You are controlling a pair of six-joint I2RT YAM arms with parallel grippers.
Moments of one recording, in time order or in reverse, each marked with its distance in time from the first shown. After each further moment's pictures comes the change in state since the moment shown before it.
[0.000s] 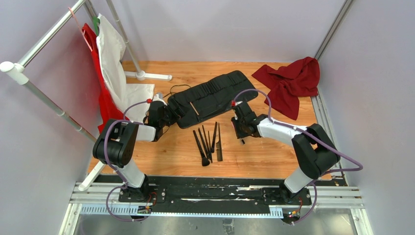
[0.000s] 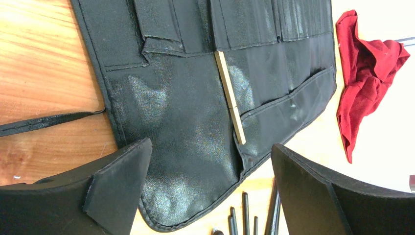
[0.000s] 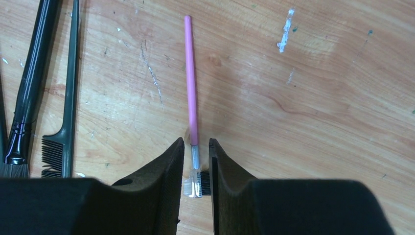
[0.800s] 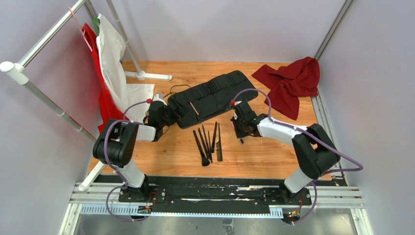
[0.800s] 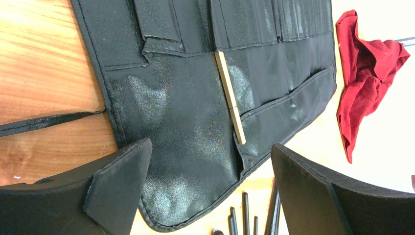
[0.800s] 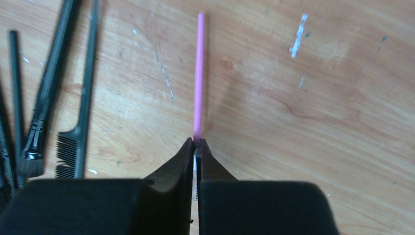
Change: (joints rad) left arm 0.000 0.000 0.000 0.000 0.000 0.000; right arm -0.002 -0.001 -0.014 0.023 -0.042 0.006
